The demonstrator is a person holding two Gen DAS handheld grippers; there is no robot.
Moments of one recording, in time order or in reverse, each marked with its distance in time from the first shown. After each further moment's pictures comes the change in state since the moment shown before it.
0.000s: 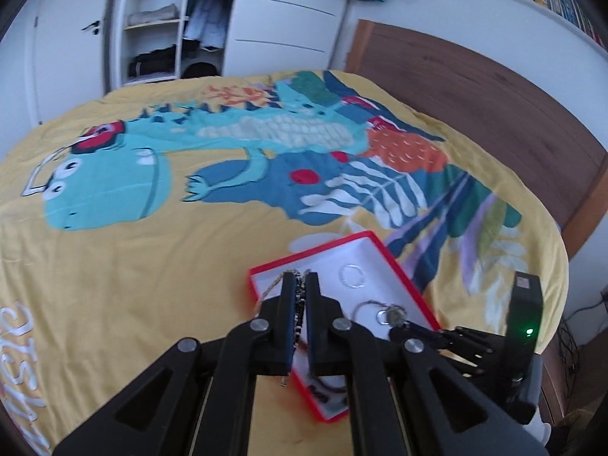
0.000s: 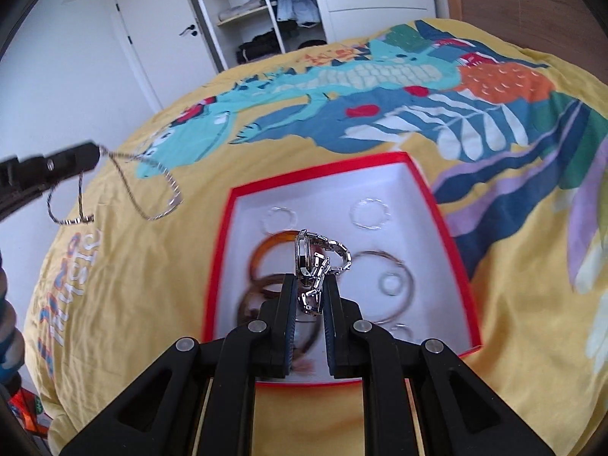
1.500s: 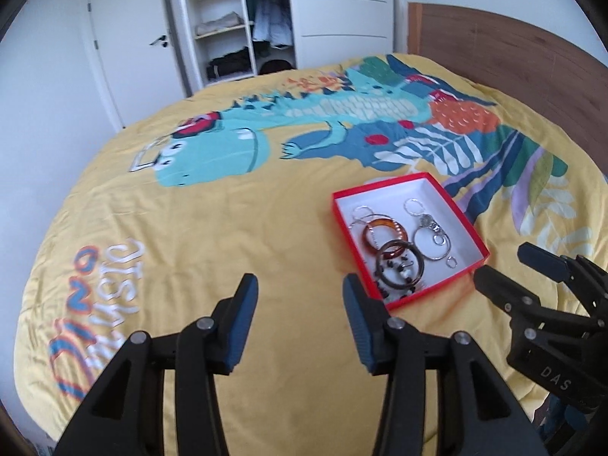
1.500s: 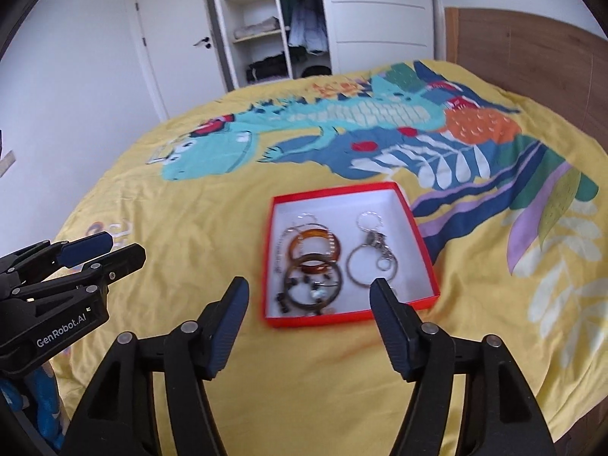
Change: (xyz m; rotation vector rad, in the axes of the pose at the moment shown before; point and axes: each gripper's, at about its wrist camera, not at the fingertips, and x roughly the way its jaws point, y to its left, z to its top) left arm -0.126 -0.030 -0.093 0.004 0.022 0.404; right arm -0.138 0.079 -0.037 -0.096 -0.108 -0.029
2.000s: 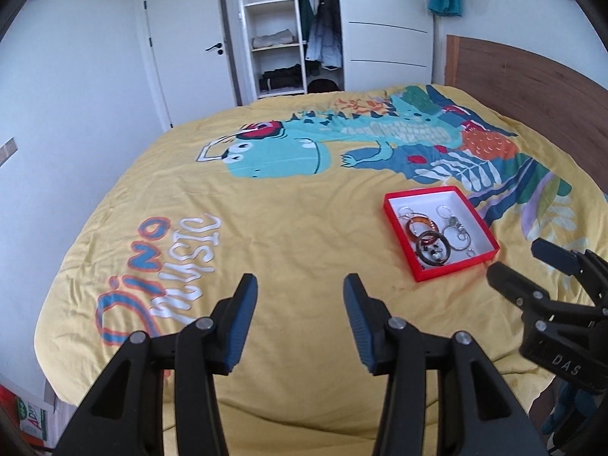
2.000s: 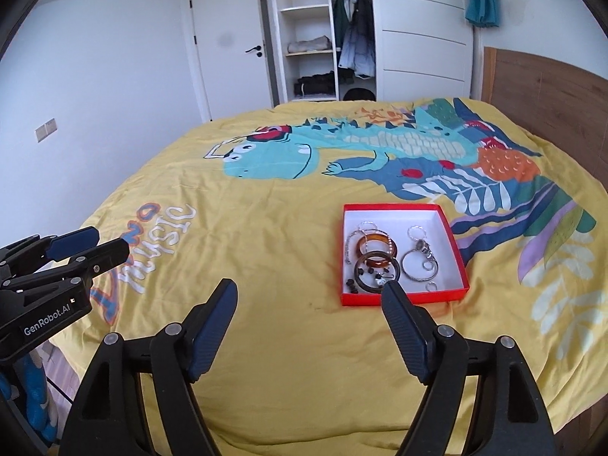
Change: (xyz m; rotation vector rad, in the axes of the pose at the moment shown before) left arm -0.108 0.071 -0.066 -0.107 -0.072 0.106; right arm -0.073 0.077 -0.029 -0.120 -0.065 0.059
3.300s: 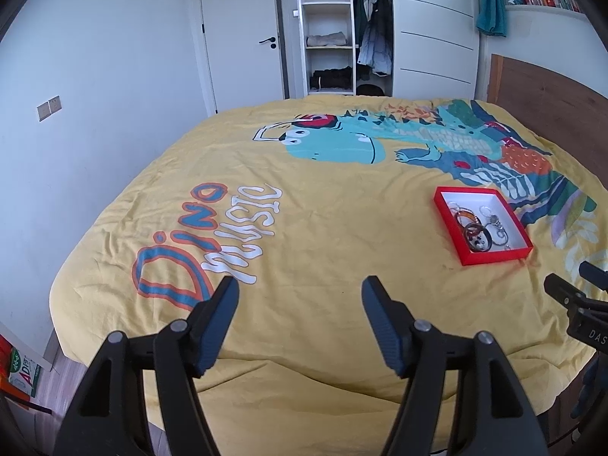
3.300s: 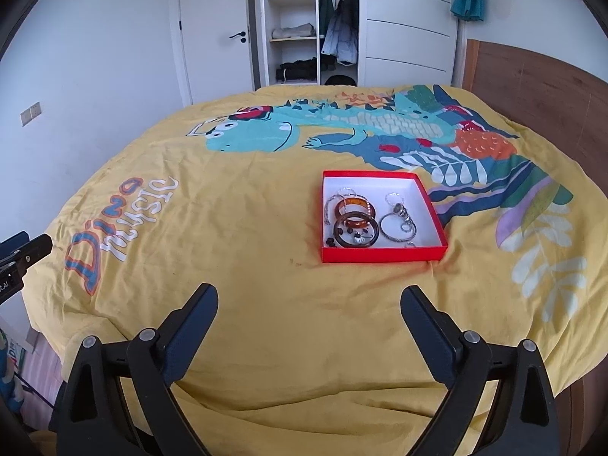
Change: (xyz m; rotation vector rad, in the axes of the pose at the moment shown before) left arm -0.023 0.067 -0.065 -0.117 -0.015 0.107; right arm -0.005 -0.002 -0.050 0.015 0.059 -0.096
